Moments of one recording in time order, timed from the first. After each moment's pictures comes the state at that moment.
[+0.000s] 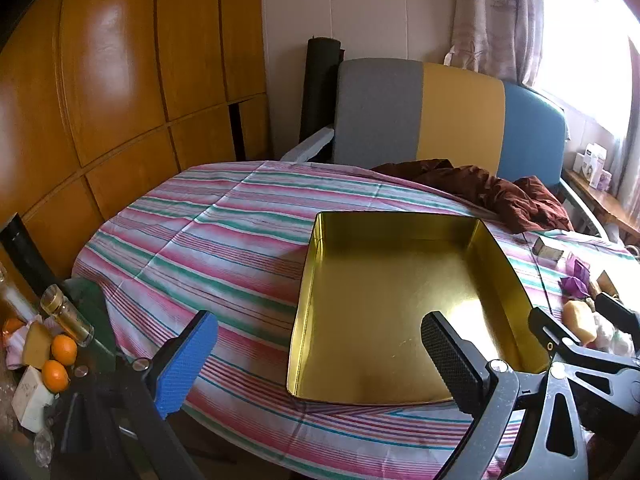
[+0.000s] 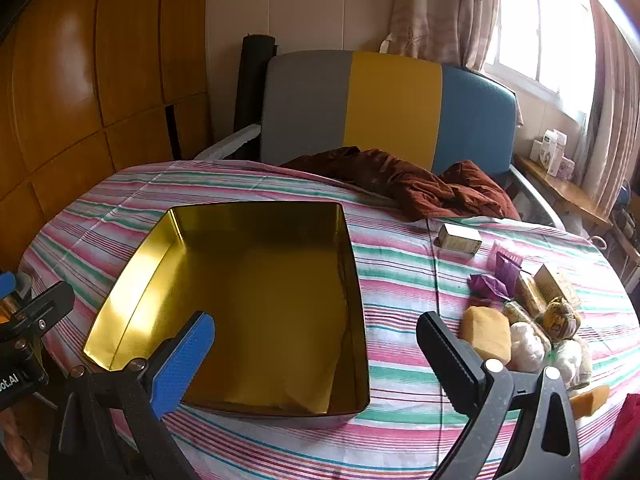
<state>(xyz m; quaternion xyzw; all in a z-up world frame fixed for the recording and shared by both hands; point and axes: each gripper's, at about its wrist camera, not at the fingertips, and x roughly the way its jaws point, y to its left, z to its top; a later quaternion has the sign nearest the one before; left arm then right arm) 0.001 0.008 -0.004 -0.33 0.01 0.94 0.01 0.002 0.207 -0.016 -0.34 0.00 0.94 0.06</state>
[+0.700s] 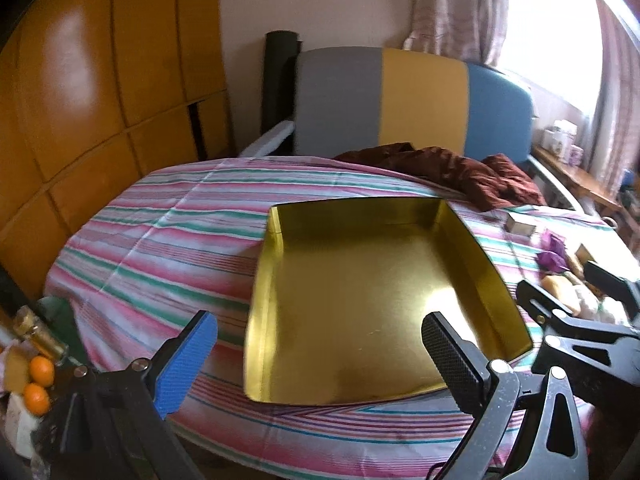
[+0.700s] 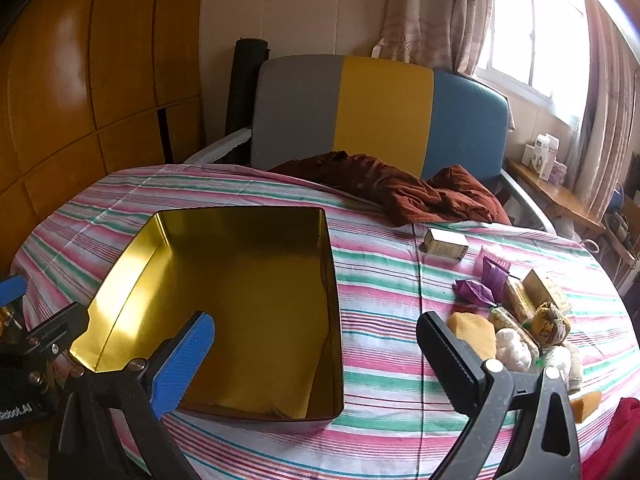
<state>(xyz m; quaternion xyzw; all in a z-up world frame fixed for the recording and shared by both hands) -0.005 0.029 -0.014 -0.34 0.03 0.93 0.09 0.001 0.225 -0.016 -0.34 0.00 0.94 0.08</state>
